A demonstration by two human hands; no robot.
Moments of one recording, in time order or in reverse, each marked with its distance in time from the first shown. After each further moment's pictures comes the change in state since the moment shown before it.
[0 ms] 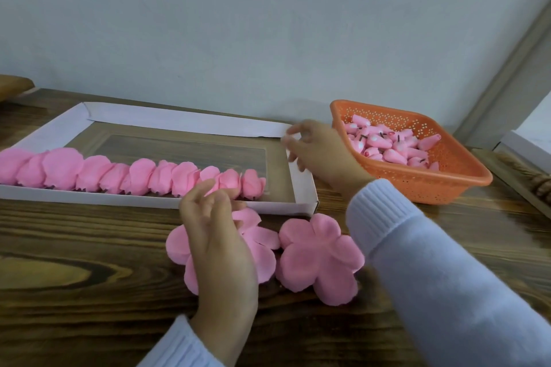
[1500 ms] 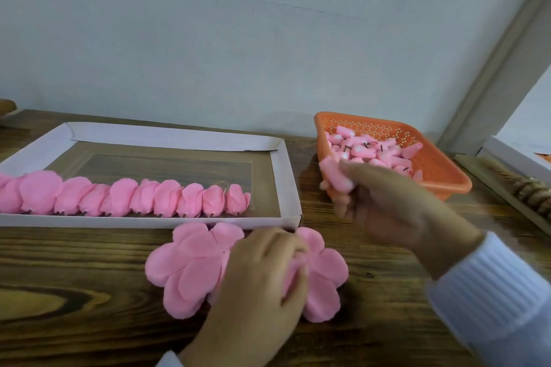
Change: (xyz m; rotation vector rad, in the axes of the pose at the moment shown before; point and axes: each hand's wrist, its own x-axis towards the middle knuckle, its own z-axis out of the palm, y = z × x) left_hand -0.018 -0.004 0.000 0.774 -0.769 0.686; right_hand -0.074 0.009 -0.074 0.859 -0.186 0.389
